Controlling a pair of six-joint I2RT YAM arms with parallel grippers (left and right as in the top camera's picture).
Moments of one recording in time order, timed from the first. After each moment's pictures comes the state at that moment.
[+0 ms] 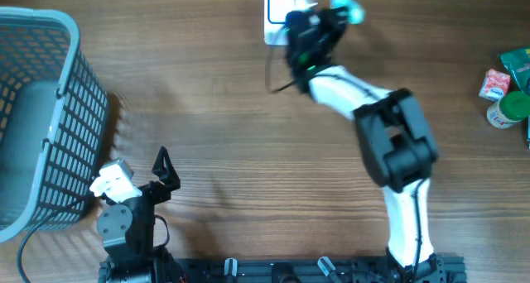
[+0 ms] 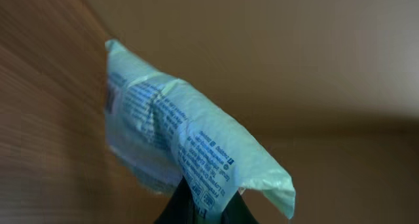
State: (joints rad) left arm 0.20 0.01 0.12 -0.40 0.05 -0.33; right arm 0.41 2.26 1.53 0.38 1.14 -1.12
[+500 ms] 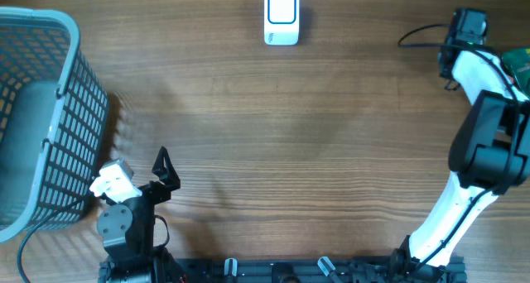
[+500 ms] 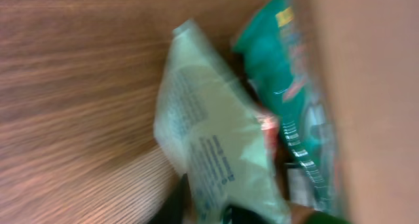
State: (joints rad) left arm 0.20 0.01 0.12 -0.40 0.05 -0.33; right arm -0.27 2.17 1.55 -0.43 0.62 -0.22
